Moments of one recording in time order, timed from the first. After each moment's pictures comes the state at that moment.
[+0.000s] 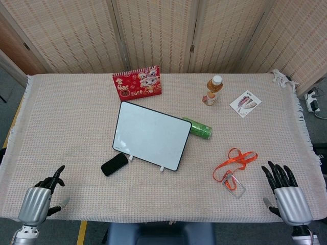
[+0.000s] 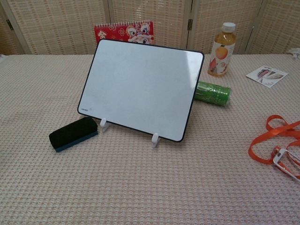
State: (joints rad) left arm -0.03 -1.30 0.03 -1.66 1.71 1.58 0.17; right arm -0.04 -1.13 -0.06 -1.77 -1.65 1.50 -0.32
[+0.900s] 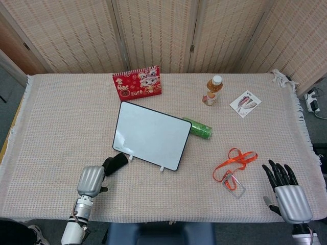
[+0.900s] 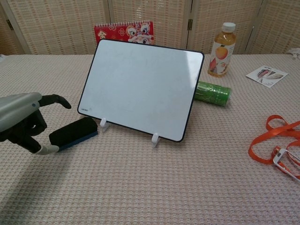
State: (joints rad) left arm -0.31 -1.64 -0.17 -1.85 1.14 1.30 0.79; right arm -0.03 -1.12 -0.05 -1.77 -1.63 1.50 -0.31
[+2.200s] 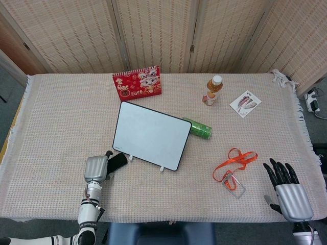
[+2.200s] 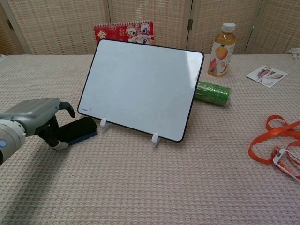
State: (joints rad) left arm -0.50 -1.78 -0.24 -1.61 0.84 1.34 0.89; right arm -0.02 -1.12 -0.04 -1.77 -1.61 1.48 -0.31
